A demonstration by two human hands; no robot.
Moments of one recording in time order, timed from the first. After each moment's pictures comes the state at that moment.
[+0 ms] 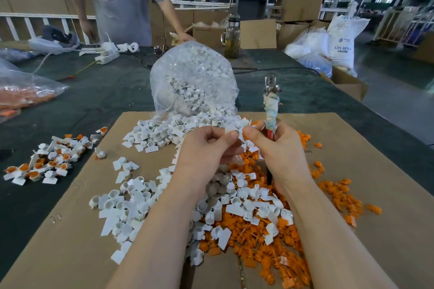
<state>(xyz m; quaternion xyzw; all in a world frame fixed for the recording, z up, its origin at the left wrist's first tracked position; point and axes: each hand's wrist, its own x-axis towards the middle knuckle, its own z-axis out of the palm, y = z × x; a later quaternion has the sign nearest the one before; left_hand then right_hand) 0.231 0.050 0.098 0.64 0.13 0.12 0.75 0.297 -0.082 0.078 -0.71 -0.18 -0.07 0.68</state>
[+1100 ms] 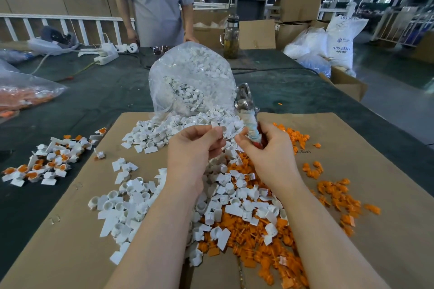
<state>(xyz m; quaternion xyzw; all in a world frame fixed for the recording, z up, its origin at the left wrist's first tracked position) 0.233 0.055 0.097 0.54 0.20 0.20 0.79 0.291 -0.078 0.075 -0.78 -0.25 -0.13 0.55</state>
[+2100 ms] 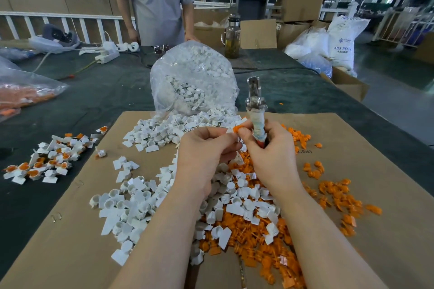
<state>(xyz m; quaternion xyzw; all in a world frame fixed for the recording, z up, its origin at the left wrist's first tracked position) 0.232 0.044 0.098 0.56 0.16 0.16 0.80 0.287 -0.071 0.078 -0.75 -0.26 -0.19 0.58</state>
